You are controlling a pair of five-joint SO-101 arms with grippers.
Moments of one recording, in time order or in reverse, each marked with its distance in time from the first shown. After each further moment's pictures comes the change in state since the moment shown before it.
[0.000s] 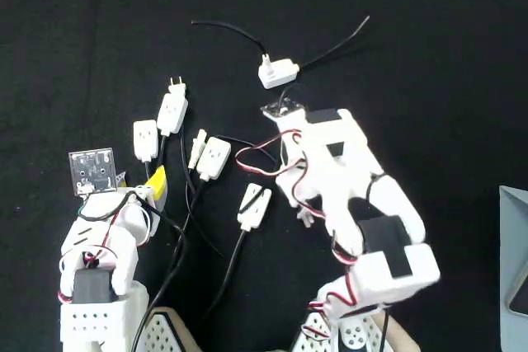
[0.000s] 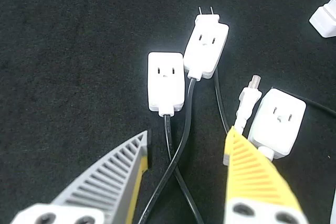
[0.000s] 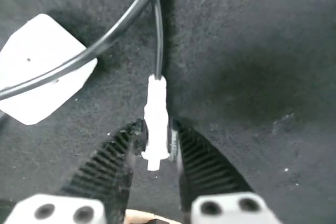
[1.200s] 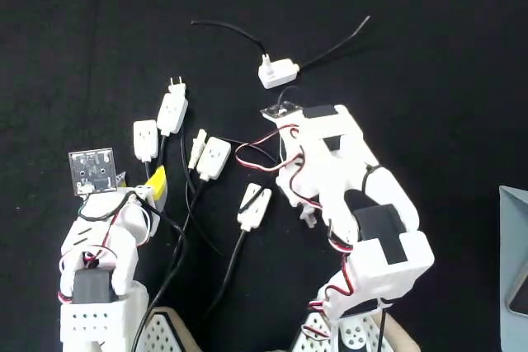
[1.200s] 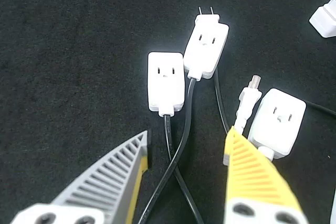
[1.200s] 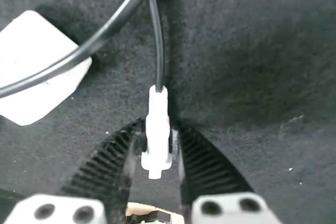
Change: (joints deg) left arm 0.0 0.0 0.0 0.0 0.0; right arm 0.1 3.3 -3.3 2.7 -0.3
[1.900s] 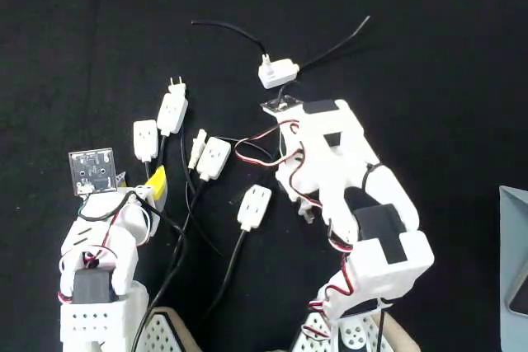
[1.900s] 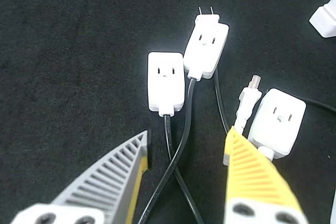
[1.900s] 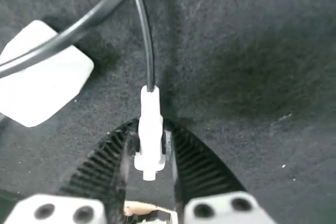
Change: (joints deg) left arm 0.0 0.0 0.0 0.0 0.0; right arm 0.1 -0.4 -3.3 3.0 -0.5
